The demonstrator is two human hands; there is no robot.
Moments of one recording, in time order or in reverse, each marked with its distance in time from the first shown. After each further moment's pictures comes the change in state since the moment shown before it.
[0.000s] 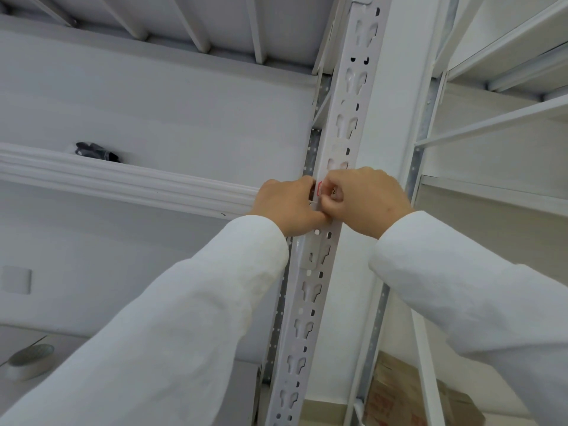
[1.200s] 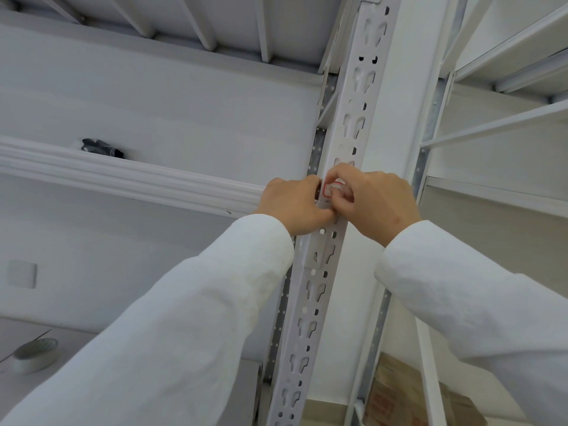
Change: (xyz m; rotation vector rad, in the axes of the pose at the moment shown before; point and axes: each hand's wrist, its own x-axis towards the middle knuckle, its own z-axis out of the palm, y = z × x) left_hand -0.001 0.000 -0.001 -0.001 0.001 0.030; right_hand -0.007 0.006 0.009 -0.056 0.151 -0.078
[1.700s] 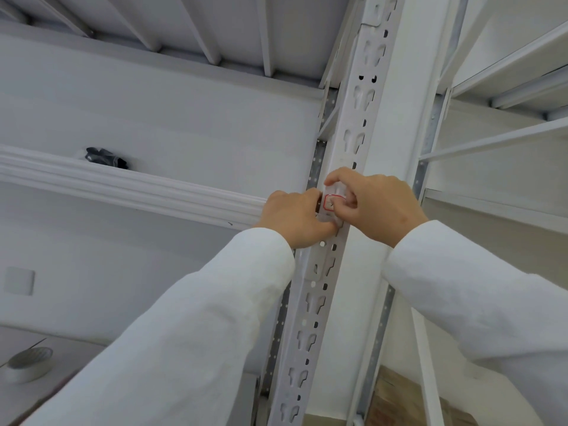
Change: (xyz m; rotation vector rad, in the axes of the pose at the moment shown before) left_hand 0.002 -0.002 0.003 0.016 0.010 -0.020; right_hand 0.013 0.007 -0.011 0.022 -0.086 -0.076
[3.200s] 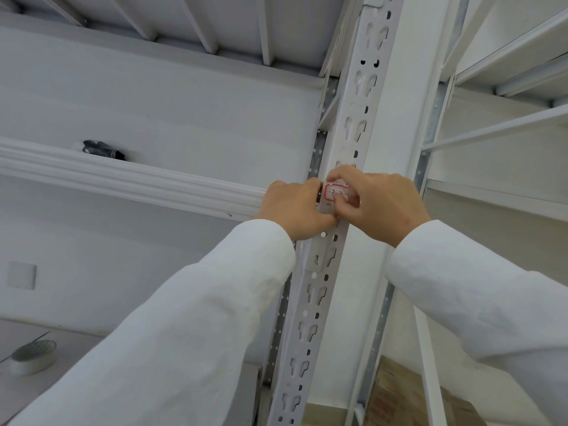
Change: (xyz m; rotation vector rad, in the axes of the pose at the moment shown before) left_hand 0.002 -0.003 0.004 0.006 0.023 0.034; right_hand -0.012 0.001 0.014 -0.009 0.152 -0.030
